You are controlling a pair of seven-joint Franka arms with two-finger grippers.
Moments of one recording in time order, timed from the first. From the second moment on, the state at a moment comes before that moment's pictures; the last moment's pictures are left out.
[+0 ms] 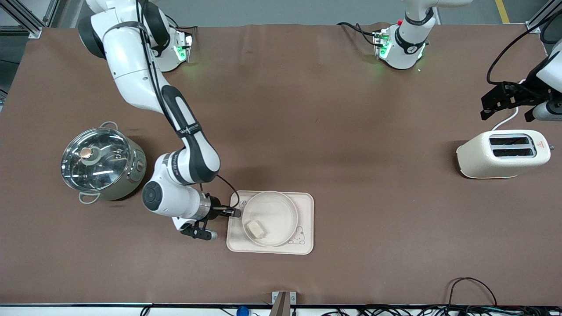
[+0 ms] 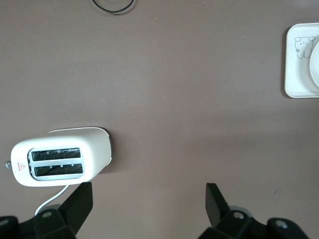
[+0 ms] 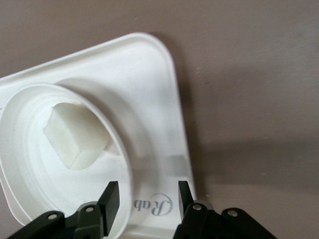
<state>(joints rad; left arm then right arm) -0.11 0.01 0.02 -1.50 0.03 1.57 -0.01 0.43 0.95 -0.08 -1.22 0.57 2.24 0.25</state>
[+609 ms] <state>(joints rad) -0.11 0.01 0.02 -1.50 0.03 1.57 -0.01 0.47 0.98 -0.08 -1.21 0.57 2.27 0.26</state>
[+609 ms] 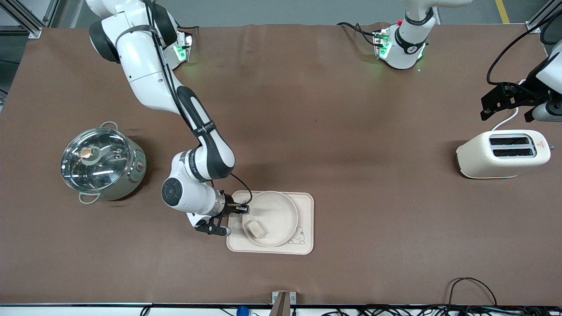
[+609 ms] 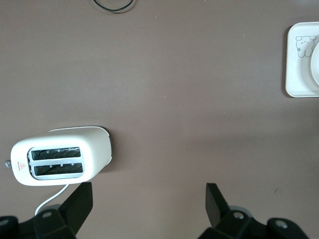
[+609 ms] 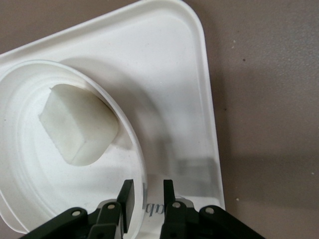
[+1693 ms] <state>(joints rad) -0.11 0.01 0.02 -1.50 0.03 1.57 -0.01 0.46 0.97 -0.09 -1.18 0.57 2.25 0.24</state>
